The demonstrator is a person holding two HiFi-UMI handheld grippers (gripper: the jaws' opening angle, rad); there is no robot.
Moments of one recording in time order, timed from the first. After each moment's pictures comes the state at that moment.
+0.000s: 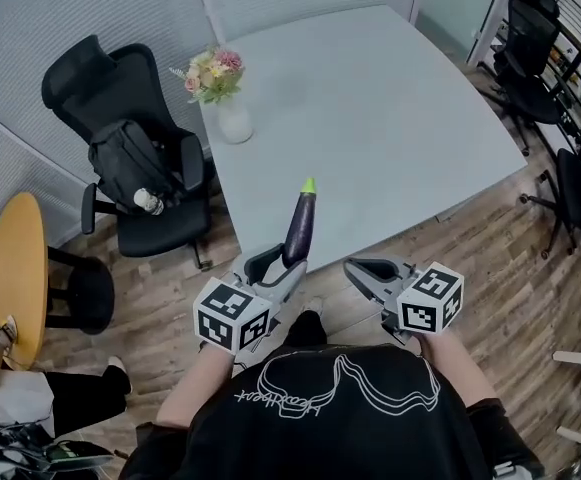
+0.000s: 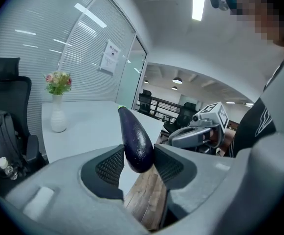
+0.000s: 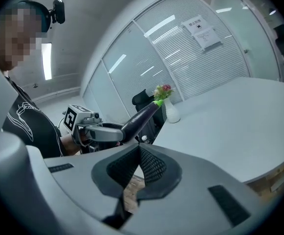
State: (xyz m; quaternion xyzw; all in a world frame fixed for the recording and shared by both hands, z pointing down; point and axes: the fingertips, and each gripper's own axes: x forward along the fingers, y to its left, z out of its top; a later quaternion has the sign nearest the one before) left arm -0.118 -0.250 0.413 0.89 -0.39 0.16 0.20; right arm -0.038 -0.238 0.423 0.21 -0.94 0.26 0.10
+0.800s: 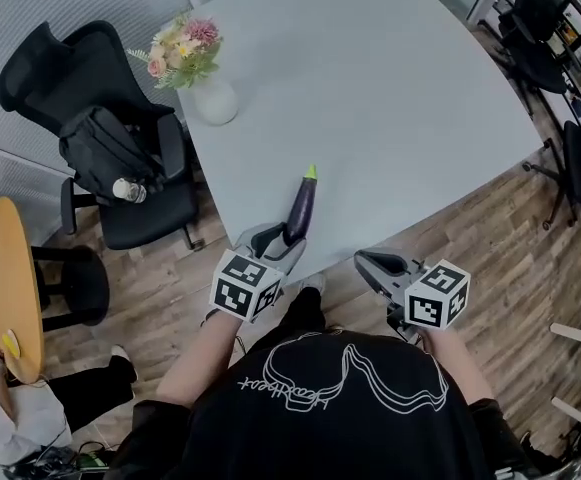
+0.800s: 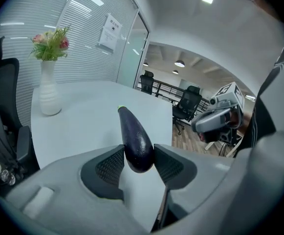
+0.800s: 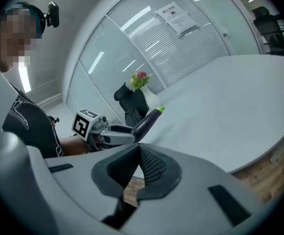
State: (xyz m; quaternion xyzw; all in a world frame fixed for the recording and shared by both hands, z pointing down) left arm -0.135 -0.340 0.536 0.87 -0.35 0.25 0.23; right arm -0.032 -0.297 0.504 0.26 -0.89 0.35 0.12
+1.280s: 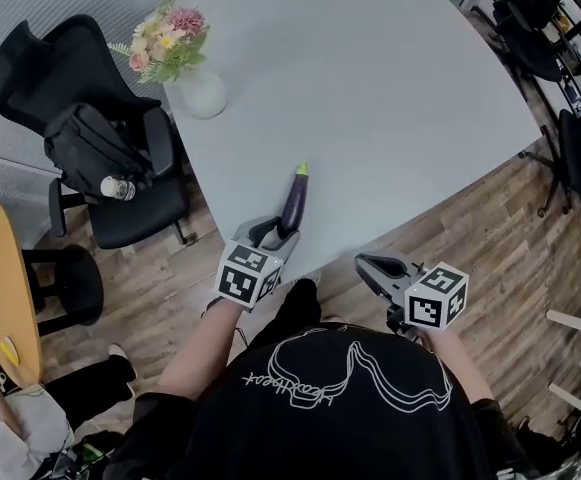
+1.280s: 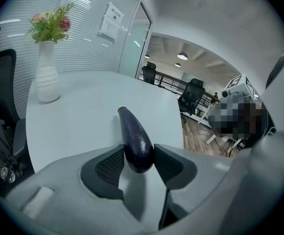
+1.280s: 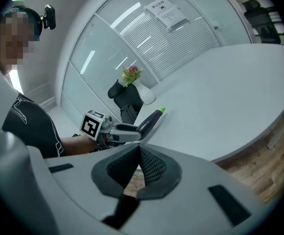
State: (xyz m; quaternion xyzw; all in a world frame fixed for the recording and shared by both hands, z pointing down) left arm -0.144 -0.354 0.590 0.85 -0.35 0.29 0.25; right arm -0.027 -0.289 0.534 0.28 -0.87 0.39 0.13
